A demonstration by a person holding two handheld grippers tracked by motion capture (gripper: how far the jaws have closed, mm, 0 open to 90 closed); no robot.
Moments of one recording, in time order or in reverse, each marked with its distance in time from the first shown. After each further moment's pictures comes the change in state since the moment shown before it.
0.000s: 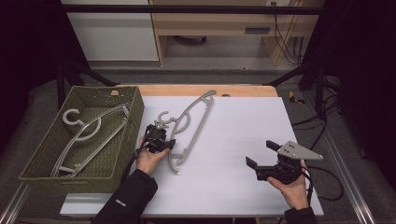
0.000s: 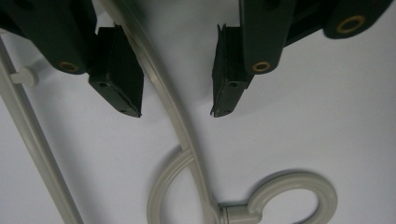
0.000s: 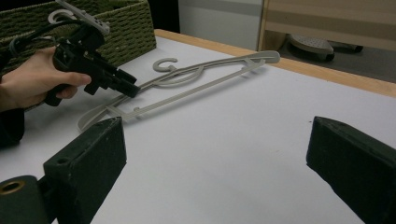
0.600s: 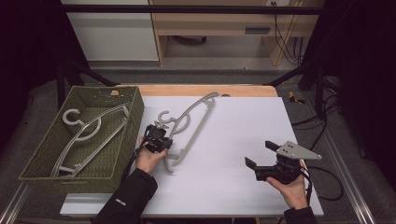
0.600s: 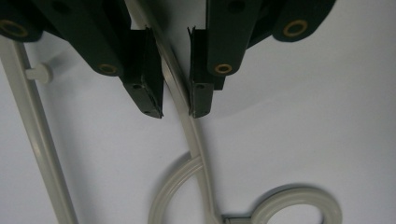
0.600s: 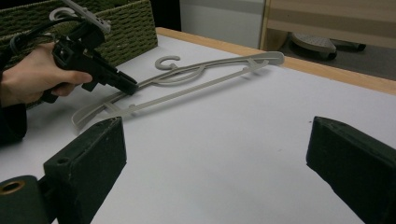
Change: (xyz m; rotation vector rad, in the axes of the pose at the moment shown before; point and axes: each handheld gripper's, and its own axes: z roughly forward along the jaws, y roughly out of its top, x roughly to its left) left arm 0.002 0.001 -0.006 0.042 -0.001 -0.001; right arm 0.000 -0.001 0.001 0.007 0.008 -0.002
